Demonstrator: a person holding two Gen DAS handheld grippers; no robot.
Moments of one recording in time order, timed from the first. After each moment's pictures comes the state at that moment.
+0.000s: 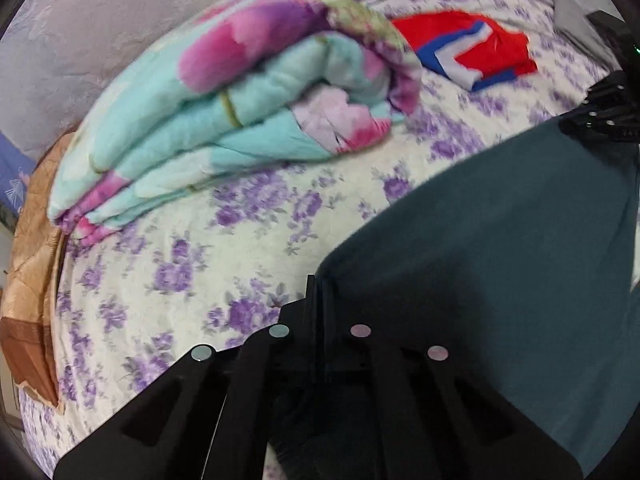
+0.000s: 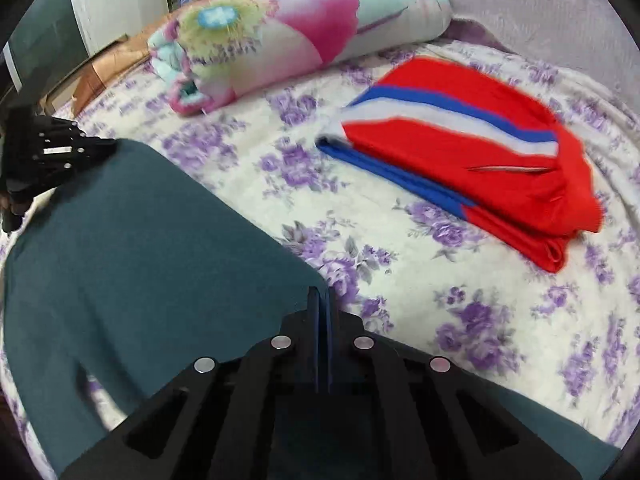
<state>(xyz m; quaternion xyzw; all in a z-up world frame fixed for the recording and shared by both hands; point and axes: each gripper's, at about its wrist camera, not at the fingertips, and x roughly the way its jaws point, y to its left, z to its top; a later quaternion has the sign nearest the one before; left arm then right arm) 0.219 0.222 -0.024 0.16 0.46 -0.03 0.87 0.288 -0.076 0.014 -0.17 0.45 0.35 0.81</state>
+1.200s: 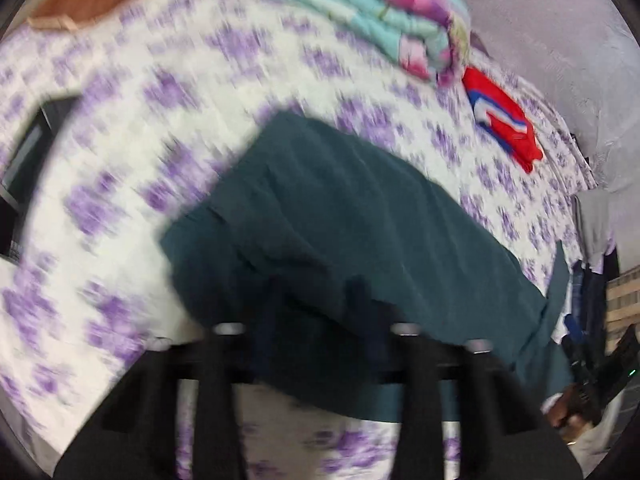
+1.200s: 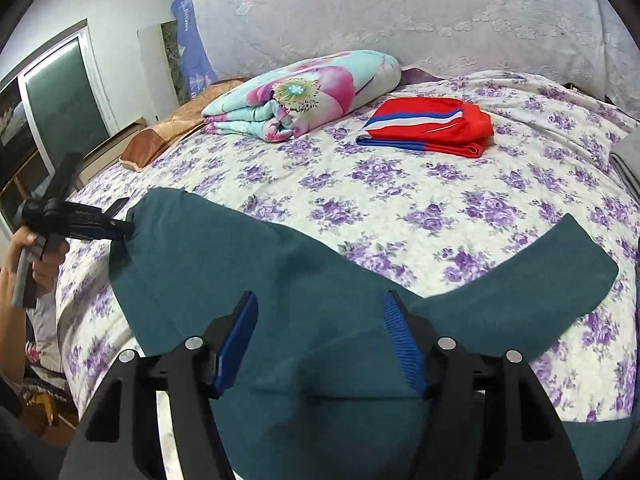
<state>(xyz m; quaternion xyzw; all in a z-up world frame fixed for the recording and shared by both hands) 0.021 0.231 -0.017 -0.27 0.54 0.08 0.80 0.058 -0.189 0.045 -0.05 0.38 0.34 0.86</state>
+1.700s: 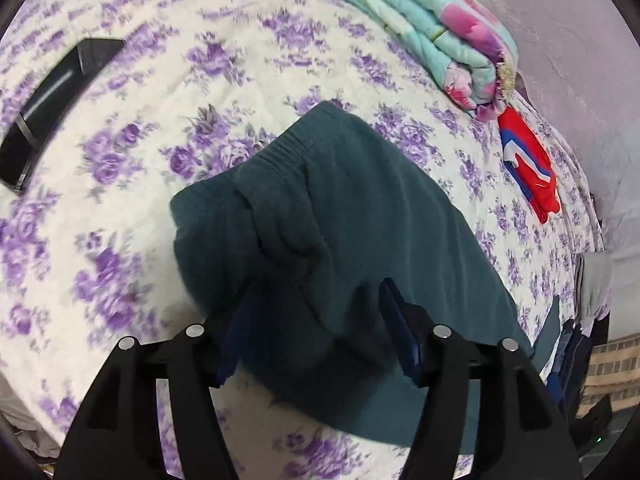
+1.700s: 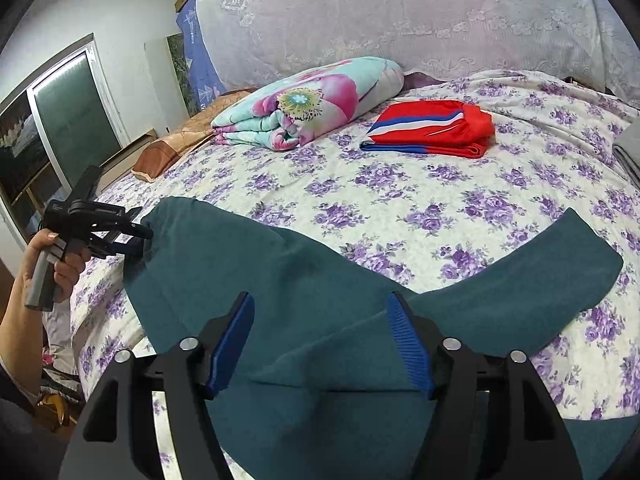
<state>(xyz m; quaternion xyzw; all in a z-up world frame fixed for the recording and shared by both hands) 0.011 0.236 -0.014 -0.34 0.51 0.15 0.77 0.058 -0.191 0.042 -0.03 0.38 0.35 0.86</state>
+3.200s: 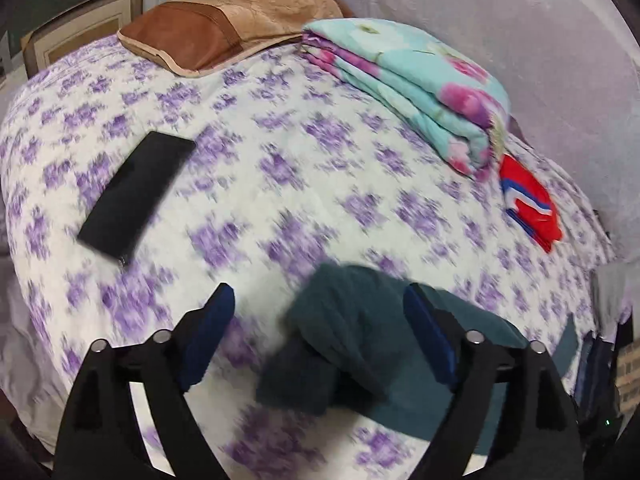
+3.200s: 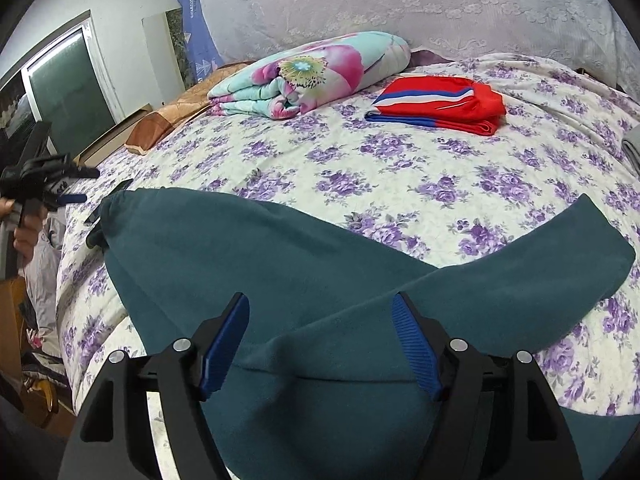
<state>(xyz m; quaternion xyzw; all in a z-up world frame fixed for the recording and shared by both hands) -0.031 0.273 0.042 -0.27 0.43 0.21 0.84 0.059 -0.171 0.018 -0.05 0.41 0.35 0.84</state>
